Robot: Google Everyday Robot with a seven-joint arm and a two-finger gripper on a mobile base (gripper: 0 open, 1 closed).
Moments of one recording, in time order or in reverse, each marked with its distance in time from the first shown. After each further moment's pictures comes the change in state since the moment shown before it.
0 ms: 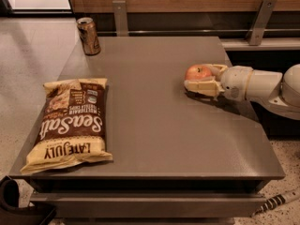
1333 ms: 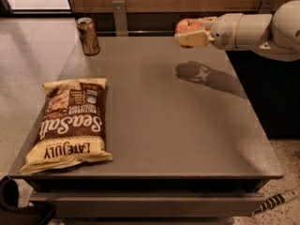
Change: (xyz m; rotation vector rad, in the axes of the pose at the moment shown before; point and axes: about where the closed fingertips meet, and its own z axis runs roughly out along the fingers) arm -0.114 -0.053 0.049 0.000 -0.006 -0.062
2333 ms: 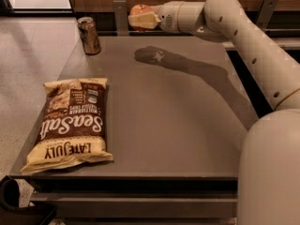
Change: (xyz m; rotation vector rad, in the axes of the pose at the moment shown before) arm -0.047 -0.005 0.158 -0.067 -0.083 0.108
